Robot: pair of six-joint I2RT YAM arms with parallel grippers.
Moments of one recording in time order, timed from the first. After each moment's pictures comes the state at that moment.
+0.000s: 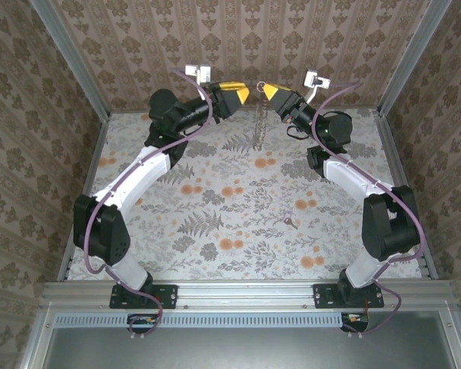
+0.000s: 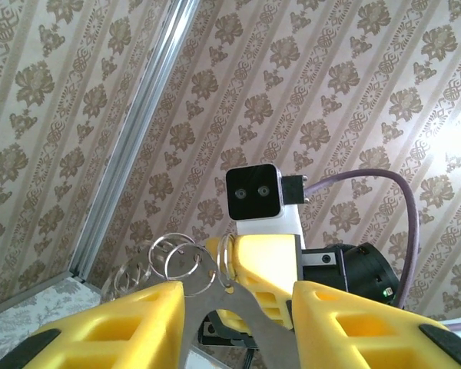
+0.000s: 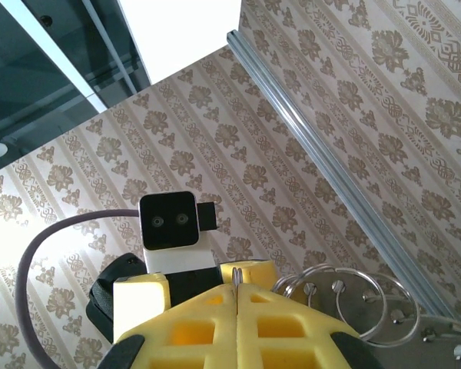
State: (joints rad) left arm -0.50 1.64 1.45 0.60 0.80 -0.73; right arm 0.25 1.66 1.19 1.17 -0.66 1.13
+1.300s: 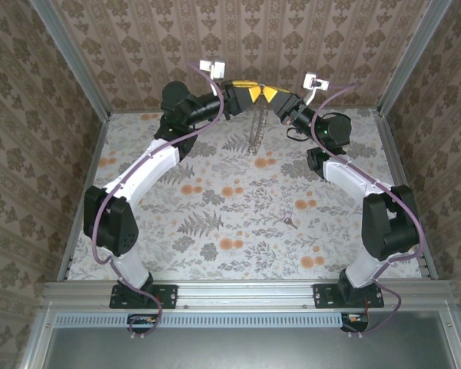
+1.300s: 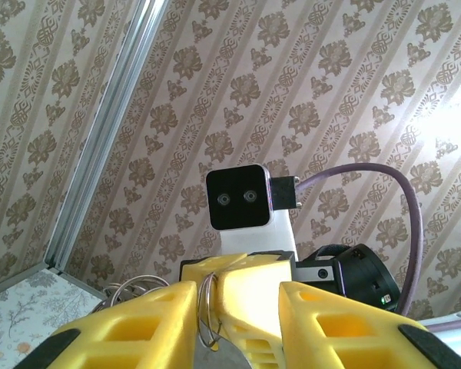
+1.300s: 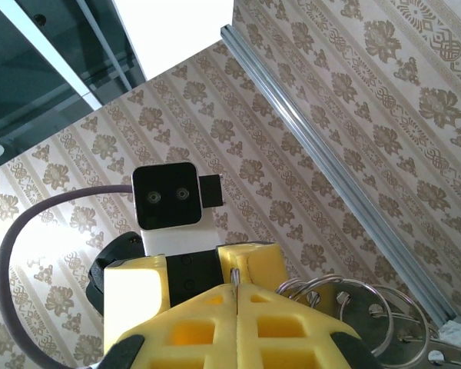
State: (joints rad) left arm -0.54 1.74 1.57 0.54 0.83 -0.72; right arm 0.25 1.66 1.17 1.18 -0.66 1.13
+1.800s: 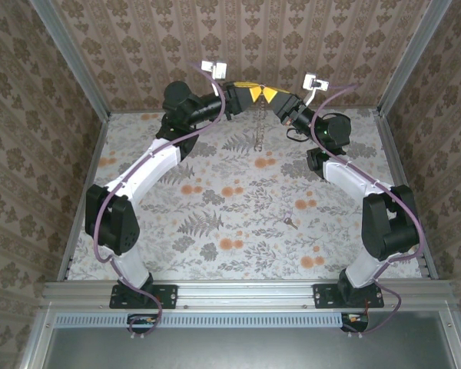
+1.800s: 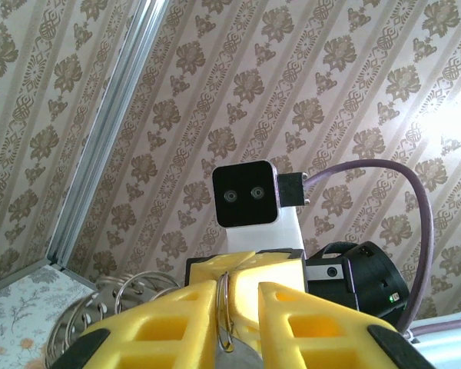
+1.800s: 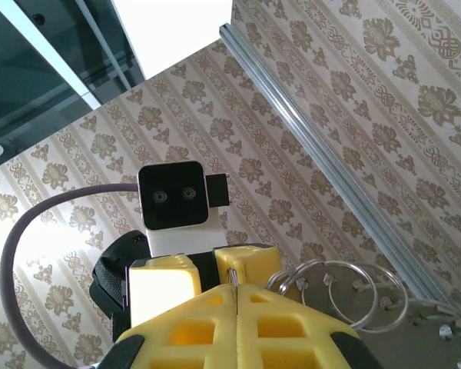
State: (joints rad) left arm -0.54 1.75 1.58 0.54 0.84 -0.71; right arm 0.25 1.66 1.17 1.18 -0.66 1.13
